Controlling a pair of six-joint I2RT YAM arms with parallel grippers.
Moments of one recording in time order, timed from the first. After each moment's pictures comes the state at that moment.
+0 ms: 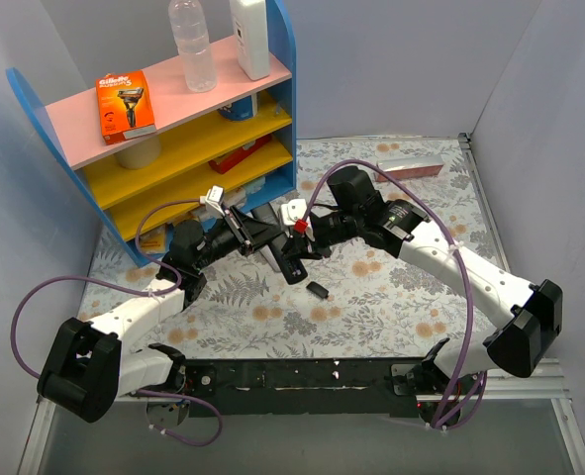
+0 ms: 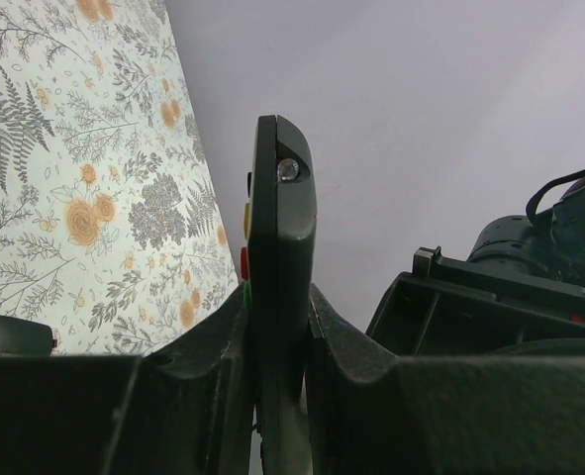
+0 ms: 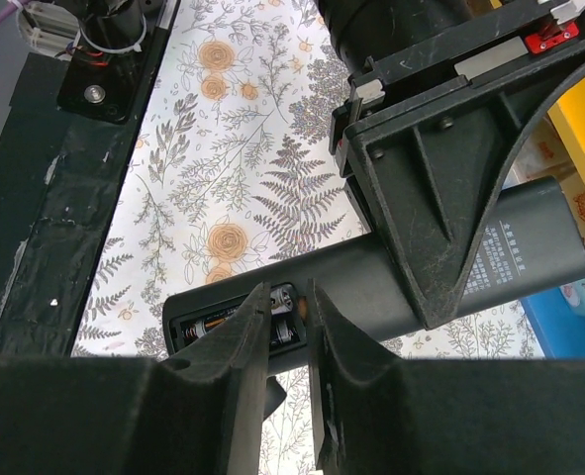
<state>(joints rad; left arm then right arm) -0.43 1.15 0.50 0.68 0.54 -1.31 0.82 1.40 1.34 -0.57 -0.77 -0.68</state>
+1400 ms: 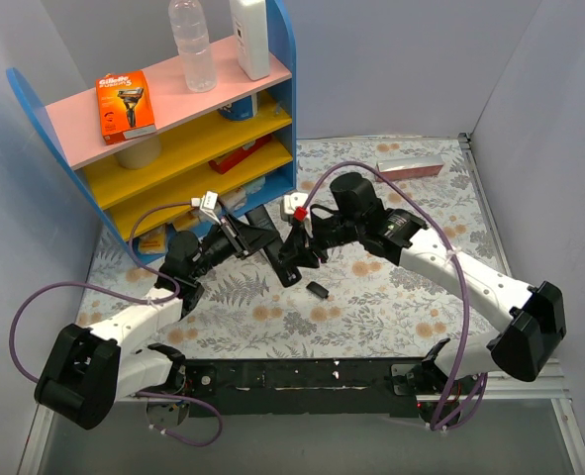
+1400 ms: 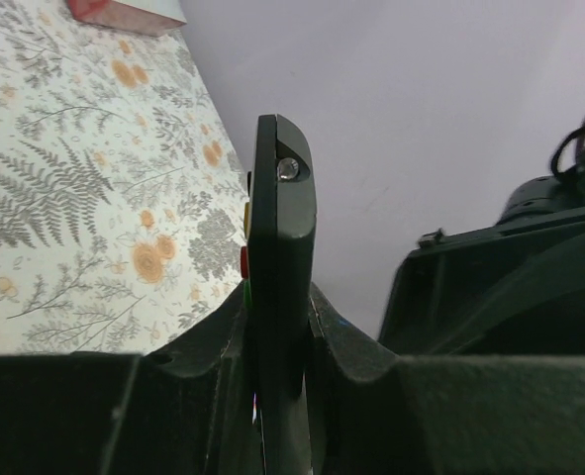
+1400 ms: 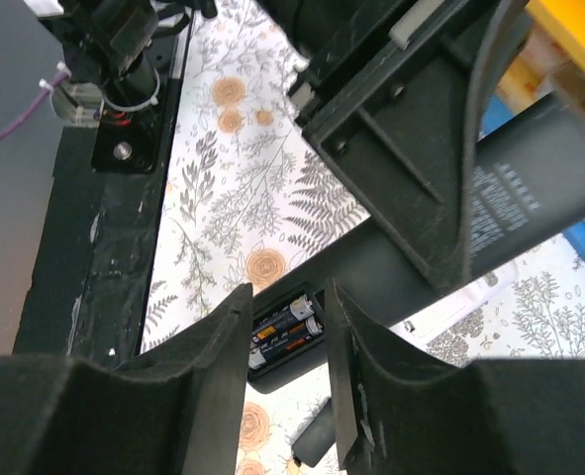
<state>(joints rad) -0.43 1.12 0.43 0.80 0.50 -1.12 0.82 1.38 1.23 -0.41 -0.78 -0.41</state>
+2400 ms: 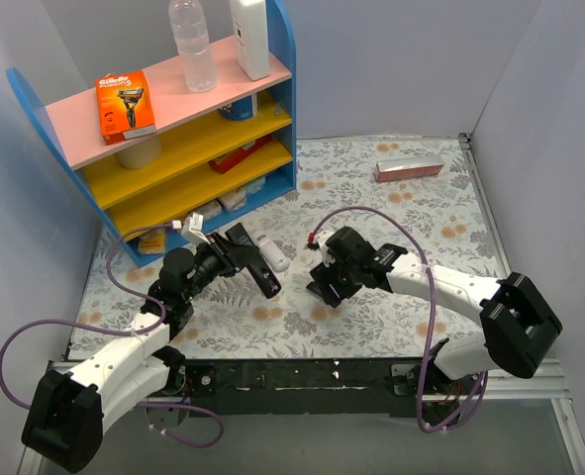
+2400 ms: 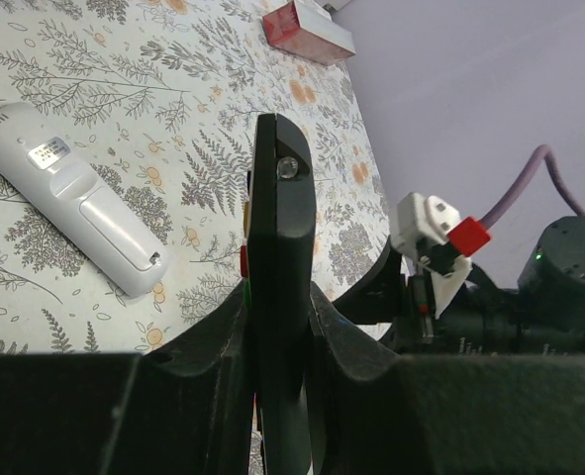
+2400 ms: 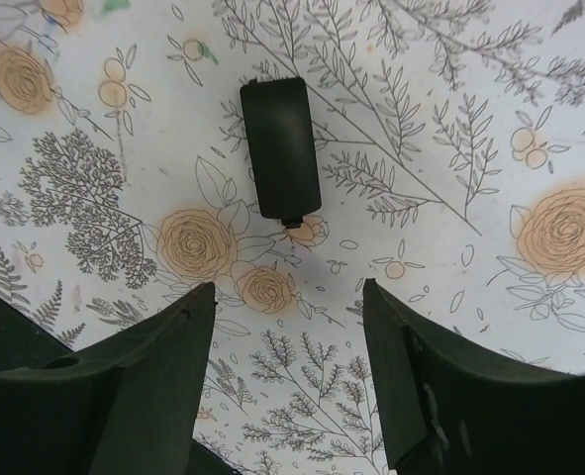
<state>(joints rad) -0.43 0.86 0.30 0.43 0.22 -0.89 0.83 1.38 0.85 -0.51 -0.09 0.10</state>
